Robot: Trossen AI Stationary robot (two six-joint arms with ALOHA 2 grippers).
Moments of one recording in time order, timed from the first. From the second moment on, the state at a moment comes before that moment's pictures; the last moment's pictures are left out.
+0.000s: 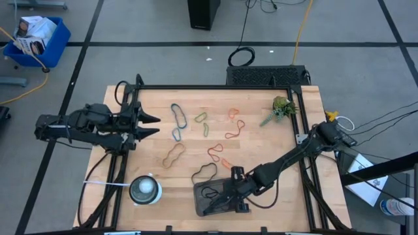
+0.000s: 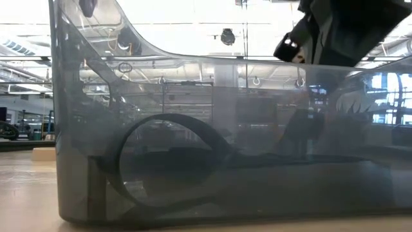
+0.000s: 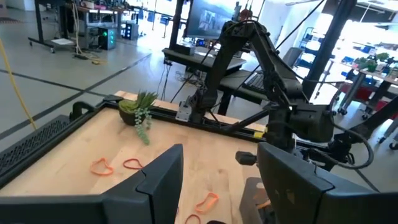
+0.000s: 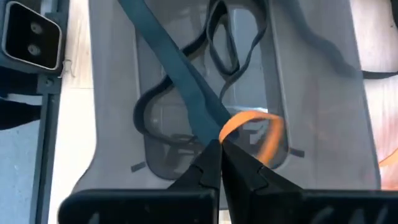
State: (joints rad) left arm -0.07 0.54 0.73 -0.28 -0.08 -0.25; right arm 0.53 1.83 1.27 -0.55 0.07 0.50
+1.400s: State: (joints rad) left arm -0.07 0.87 0.73 -0.59 -0.08 -0.30; right arm 0.34 1.23 1.08 -0.42 0.29 0.43
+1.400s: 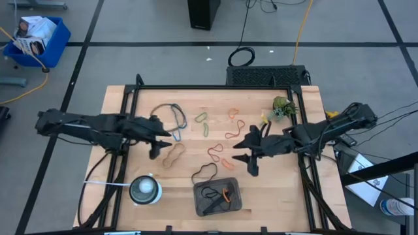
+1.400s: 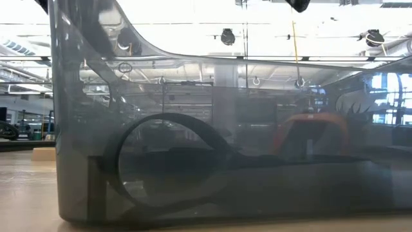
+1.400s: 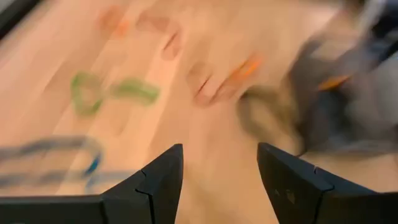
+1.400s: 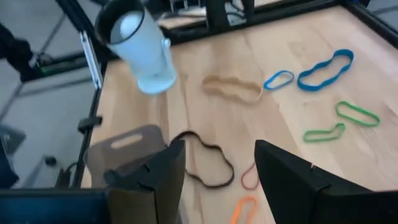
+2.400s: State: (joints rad) left arm -0.01 1.51 0.74 -0.70 -0.01 -0.69; right arm 0.26 1.13 0.83 -0.10 0.18 0.45
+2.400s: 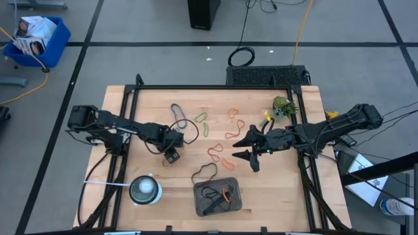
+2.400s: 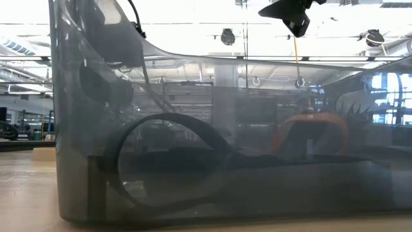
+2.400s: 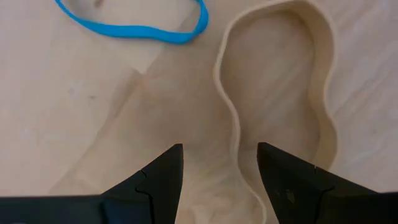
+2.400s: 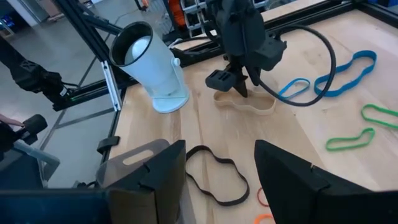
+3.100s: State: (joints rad) left arm 0.00 1.54 0.75 -0.70 0.06 -0.68; right arm 0.26 1.13 0.83 -0.10 0.18 0.45
